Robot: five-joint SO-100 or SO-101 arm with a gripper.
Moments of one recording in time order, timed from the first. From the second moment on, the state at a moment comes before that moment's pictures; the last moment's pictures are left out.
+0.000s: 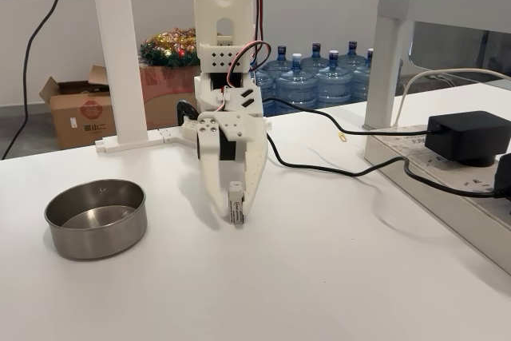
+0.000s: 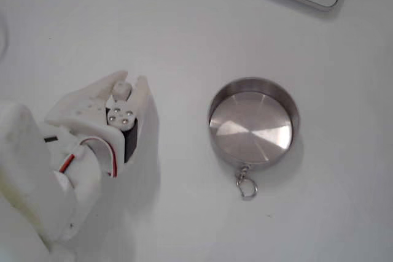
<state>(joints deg) 16.1 78.8 177.9 -64.9 86.9</state>
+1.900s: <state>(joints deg) 50.7 100.5 180.7 -64.9 86.8</state>
